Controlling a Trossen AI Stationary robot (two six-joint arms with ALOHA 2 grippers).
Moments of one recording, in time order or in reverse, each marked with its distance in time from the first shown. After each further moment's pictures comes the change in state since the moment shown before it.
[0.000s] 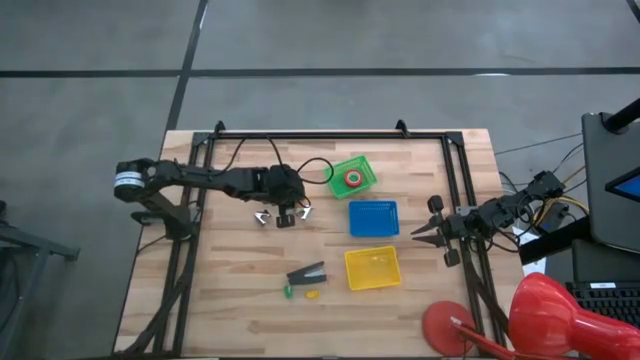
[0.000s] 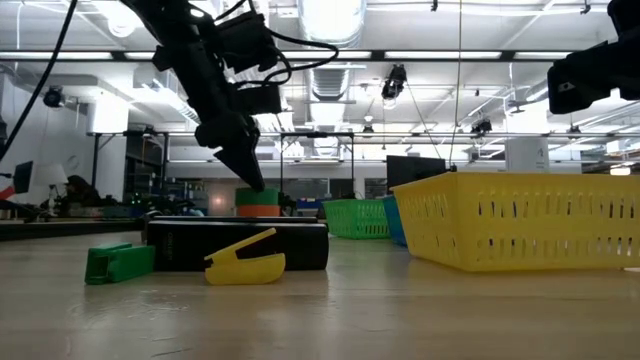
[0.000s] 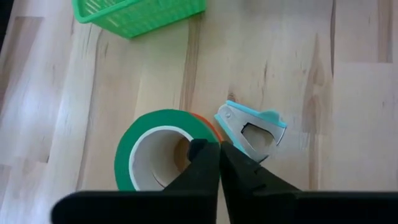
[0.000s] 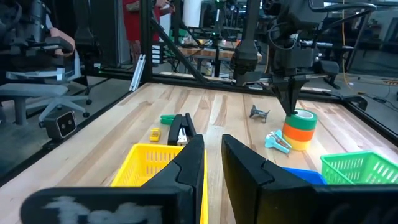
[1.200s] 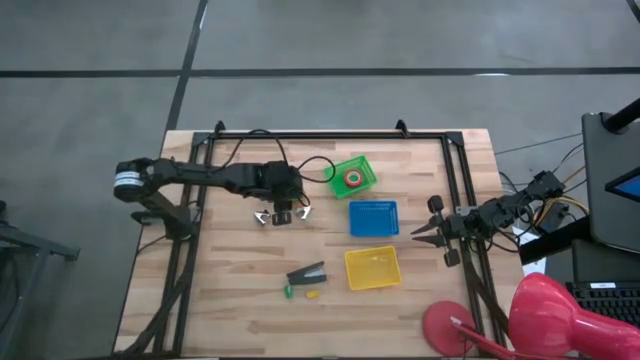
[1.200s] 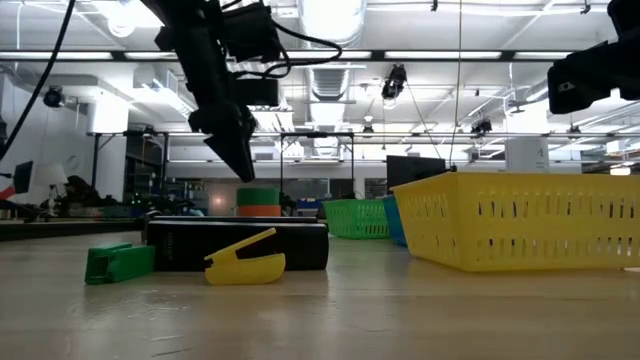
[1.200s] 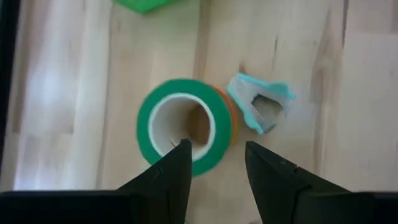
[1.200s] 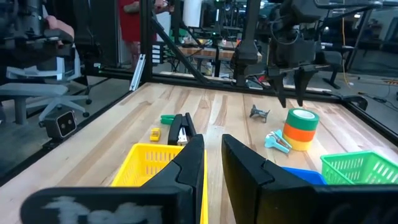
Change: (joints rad) left arm -0.009 -0.002 0.101 -0.201 -0.045 0.003; right arm 0.000 0.001 0.000 0.000 0.000 0.000
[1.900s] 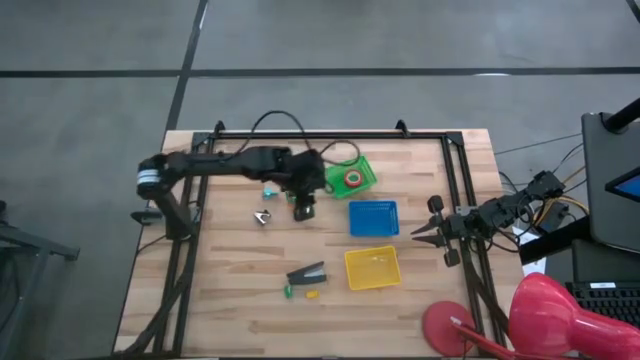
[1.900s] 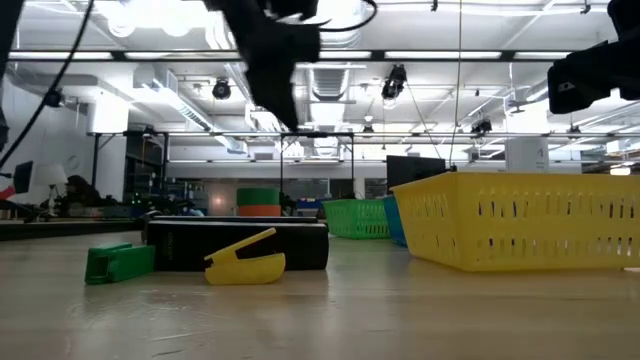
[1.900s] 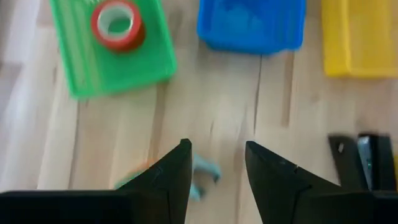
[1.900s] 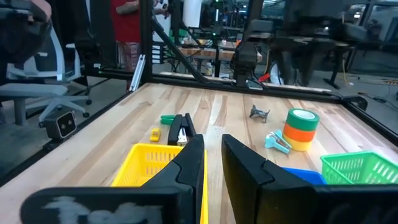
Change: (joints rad) left arm 0.000 0.137 0.413 -0.255 0.186 -0.118; right arm 0.000 -0.001 0.000 0.000 0.000 -0.001
